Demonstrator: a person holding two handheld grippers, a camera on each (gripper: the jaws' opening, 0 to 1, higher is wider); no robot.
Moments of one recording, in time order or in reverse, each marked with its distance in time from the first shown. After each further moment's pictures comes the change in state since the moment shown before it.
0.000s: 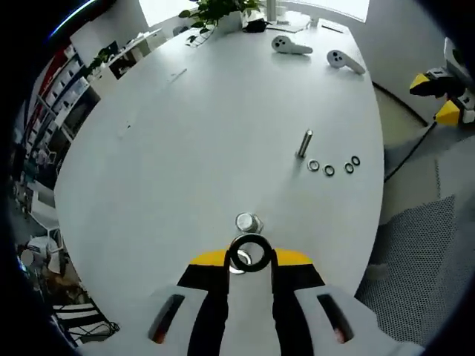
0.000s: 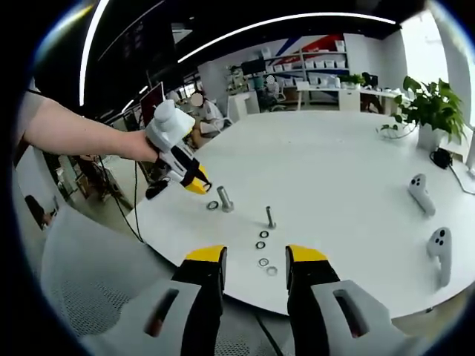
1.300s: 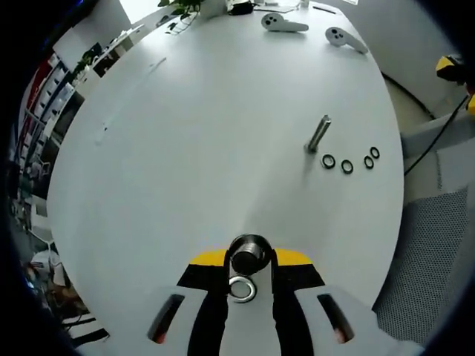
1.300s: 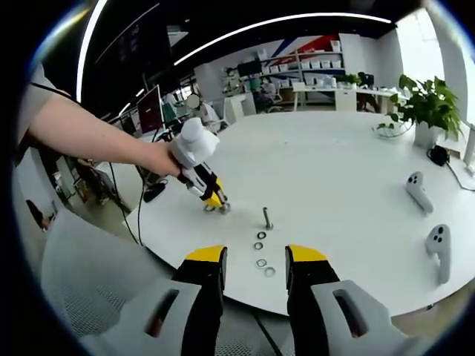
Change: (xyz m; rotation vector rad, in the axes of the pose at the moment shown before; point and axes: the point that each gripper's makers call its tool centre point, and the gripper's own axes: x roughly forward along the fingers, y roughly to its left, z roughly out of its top) left arm 0.062 0.002 0.003 0.050 0.091 -0.026; right arm 0.000 -0.004 0.001 0.019 -0.007 -0.016
